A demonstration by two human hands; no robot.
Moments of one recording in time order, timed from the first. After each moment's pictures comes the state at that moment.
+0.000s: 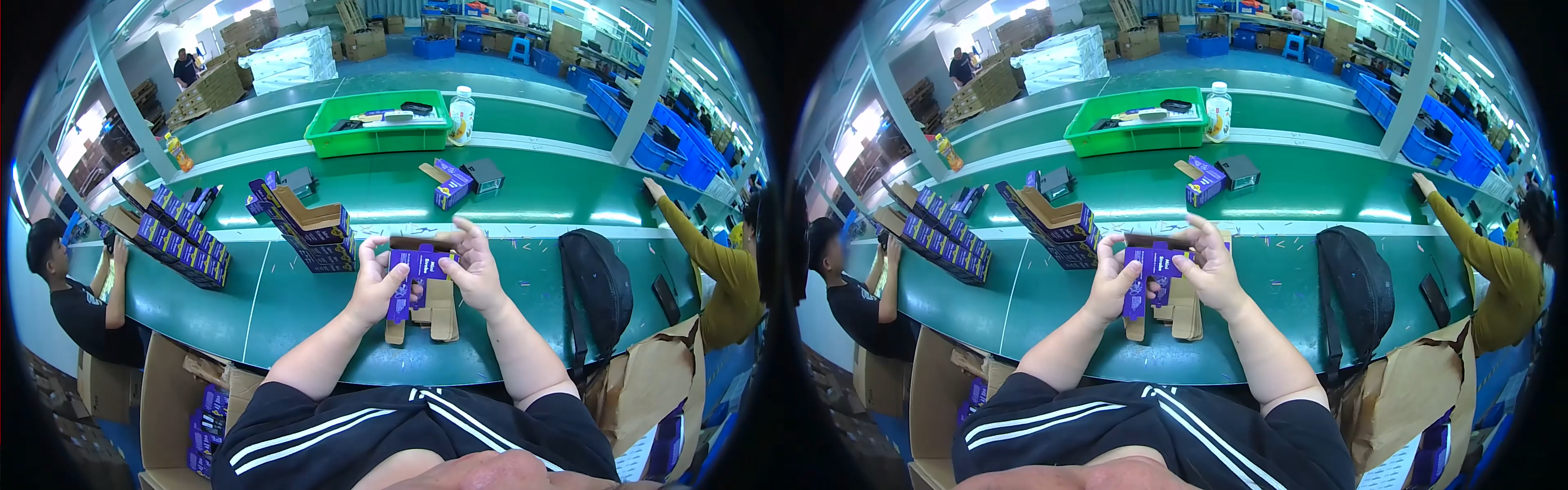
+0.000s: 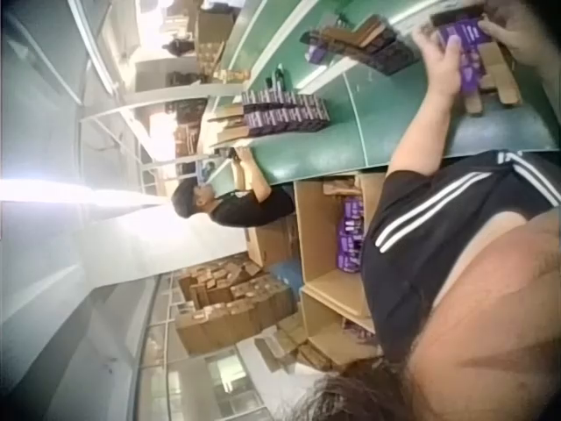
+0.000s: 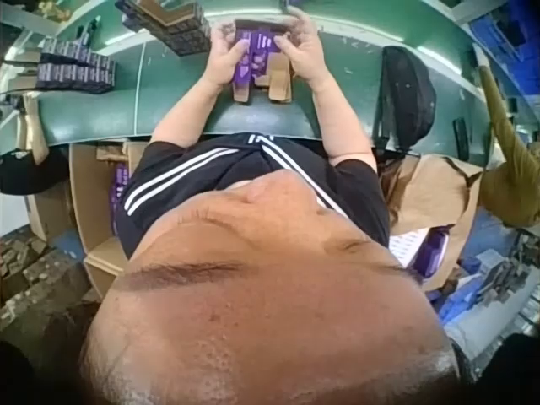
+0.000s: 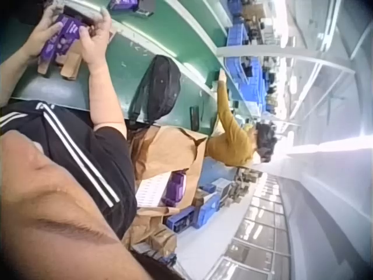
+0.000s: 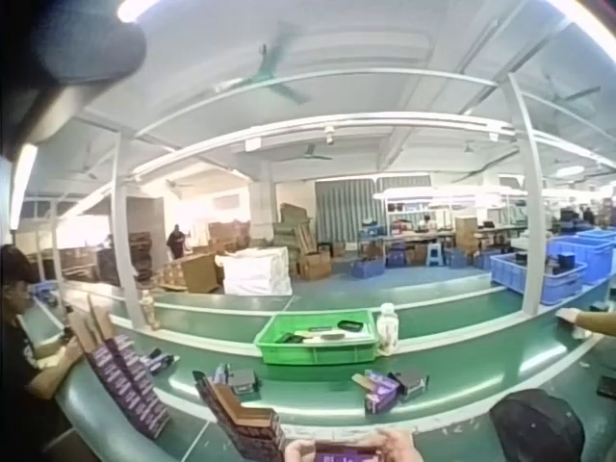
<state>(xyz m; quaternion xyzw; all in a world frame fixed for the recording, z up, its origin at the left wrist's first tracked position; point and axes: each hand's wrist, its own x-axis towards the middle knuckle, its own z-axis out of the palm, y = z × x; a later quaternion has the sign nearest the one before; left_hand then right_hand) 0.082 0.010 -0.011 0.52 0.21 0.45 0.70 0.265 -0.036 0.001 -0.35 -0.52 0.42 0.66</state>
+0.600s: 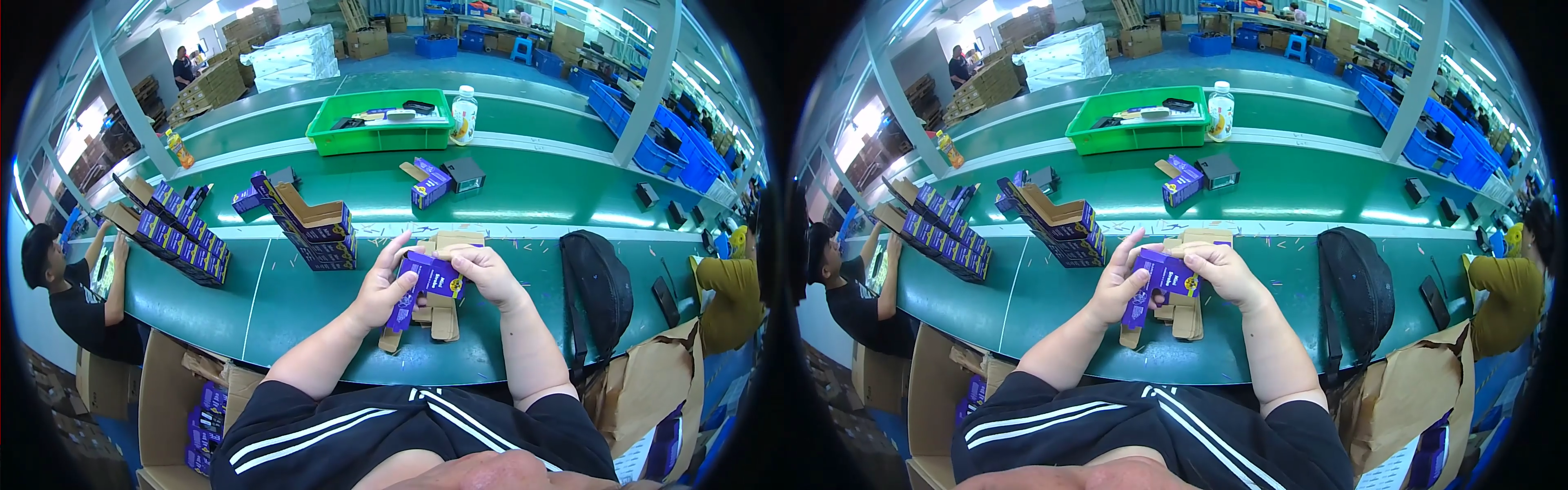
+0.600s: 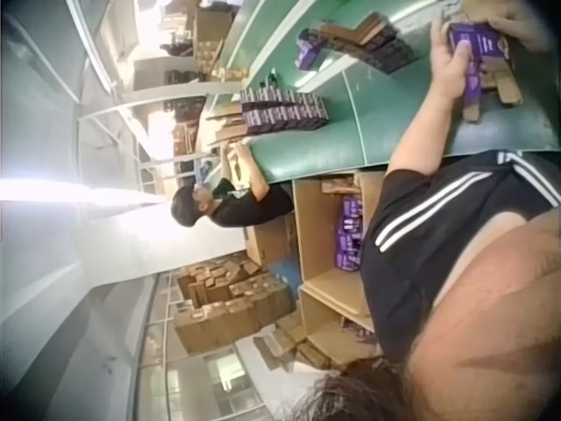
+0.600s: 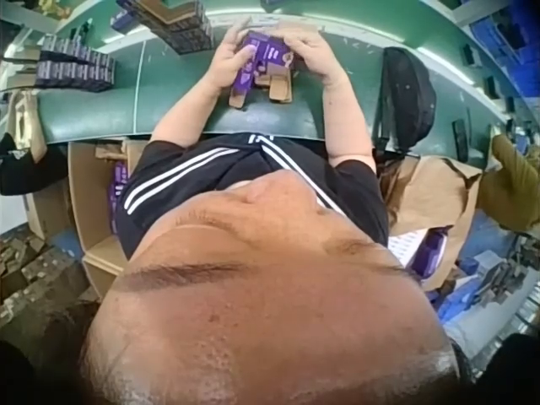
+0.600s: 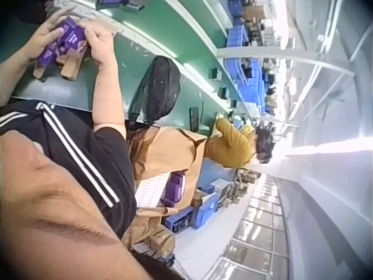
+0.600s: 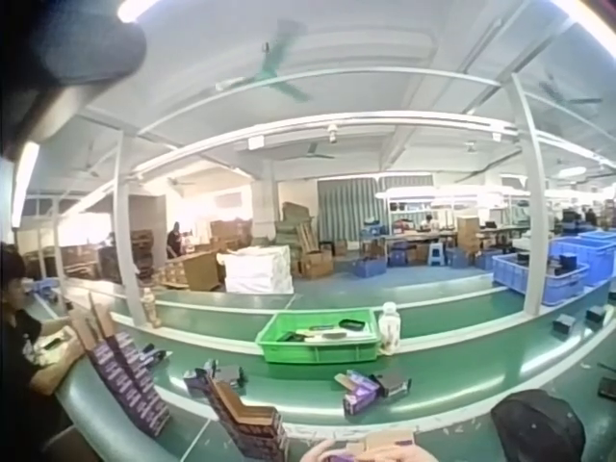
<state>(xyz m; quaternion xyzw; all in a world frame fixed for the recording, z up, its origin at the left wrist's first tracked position) 0.081 0.005 -0.001 0.56 0.15 0.38 0.73 0.293 -0.033 -0.001 -0.40 -0.54 0.50 0.55</state>
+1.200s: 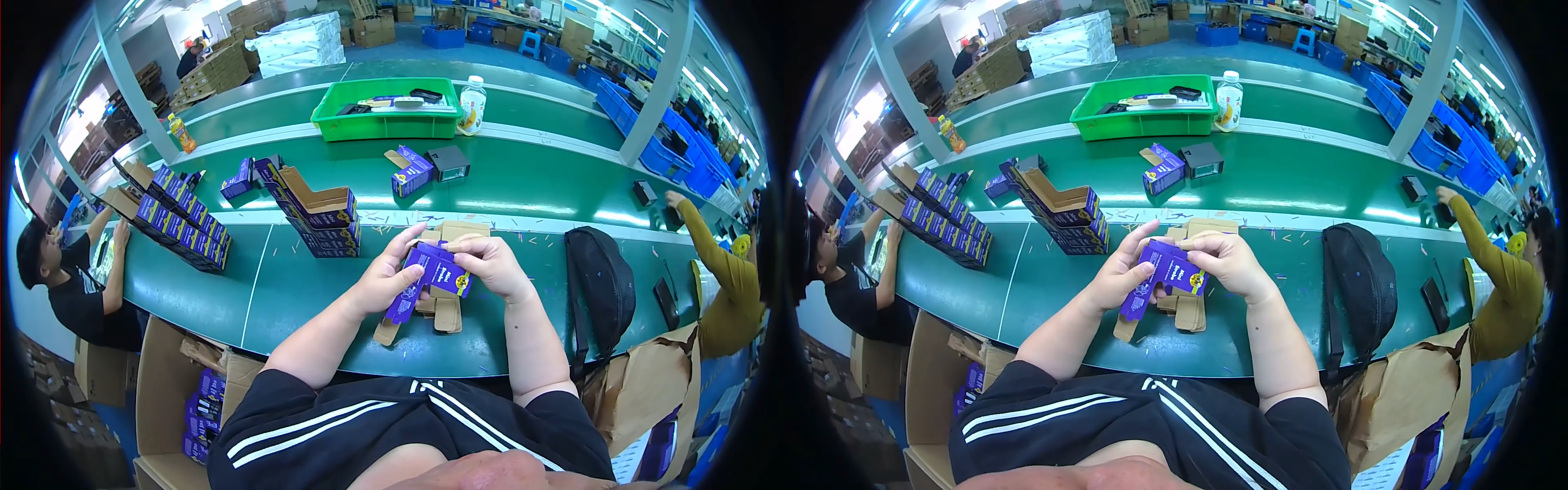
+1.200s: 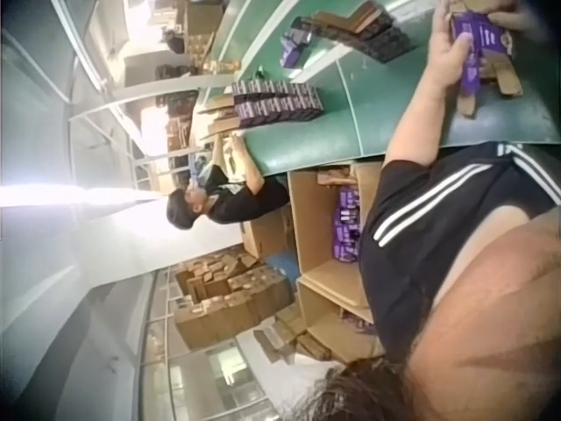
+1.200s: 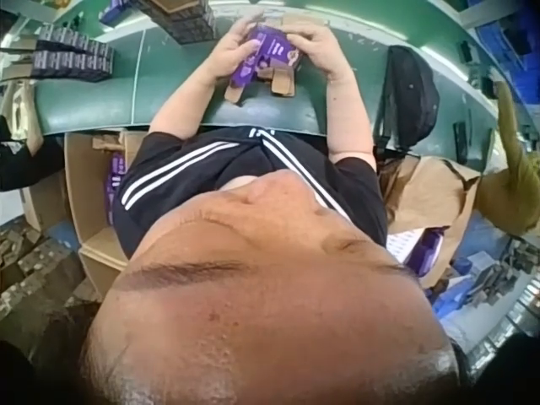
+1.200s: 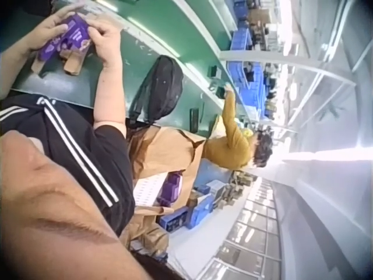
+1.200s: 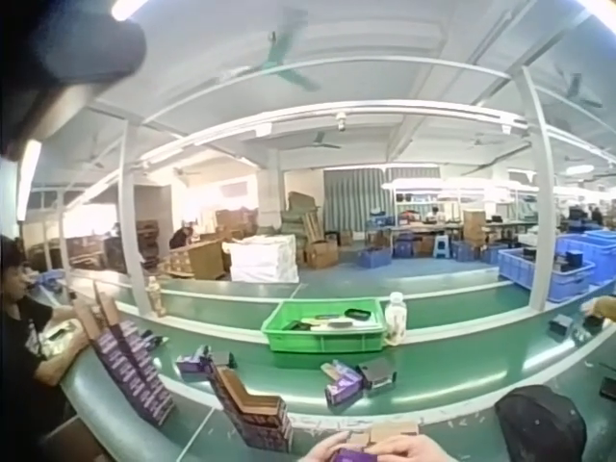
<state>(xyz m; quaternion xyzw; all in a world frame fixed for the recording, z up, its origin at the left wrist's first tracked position) 0.066 0.019 -0.010 0.60 0.13 0.34 0.71 0.288 -0.026 -0.006 -0.43 -0.54 0.52 0.50</state>
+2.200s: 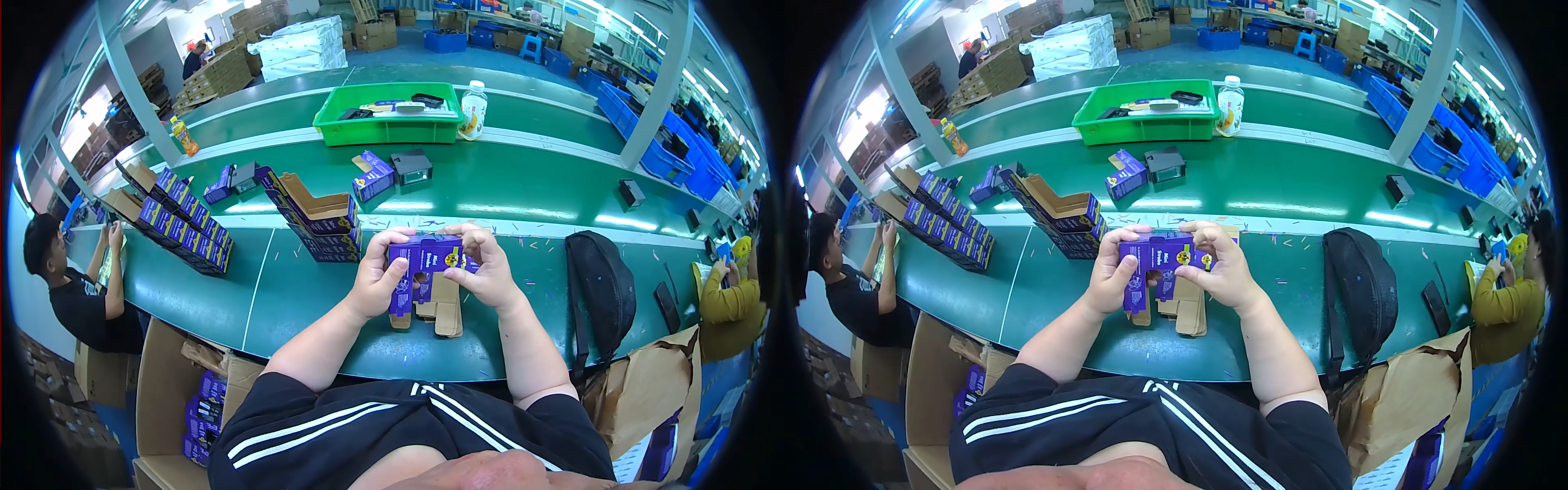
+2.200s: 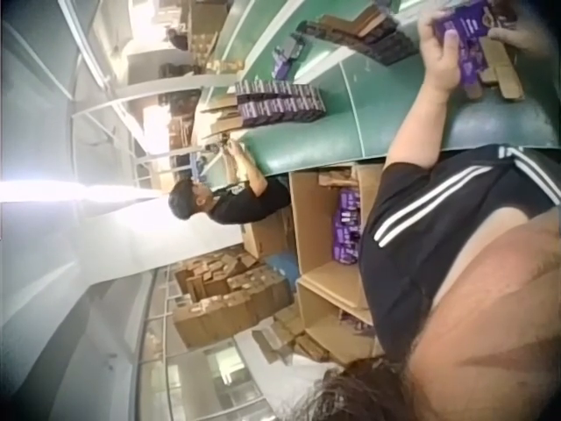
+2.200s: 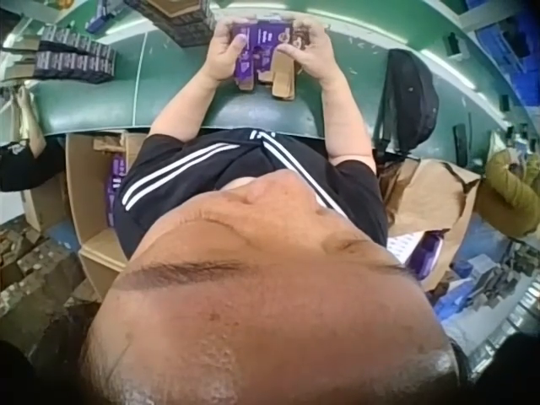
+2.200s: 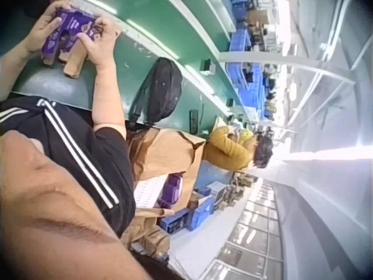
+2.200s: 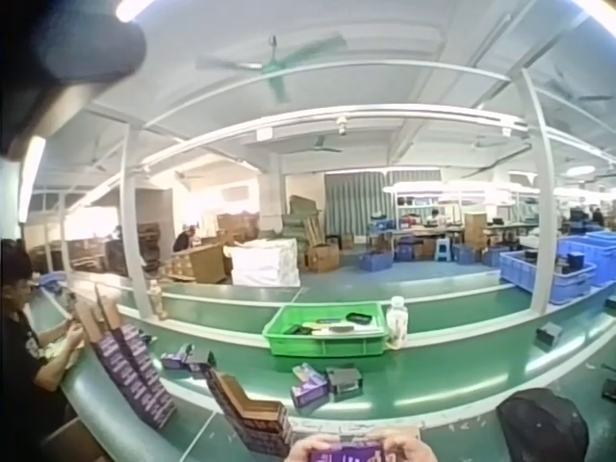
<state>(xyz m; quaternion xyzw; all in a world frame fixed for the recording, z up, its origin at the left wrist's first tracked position) 0.064 0.026 -0.021 0.64 0.12 0.48 0.58 0.270 -0.022 -0.017 -0.35 -0.65 0.32 0.59</state>
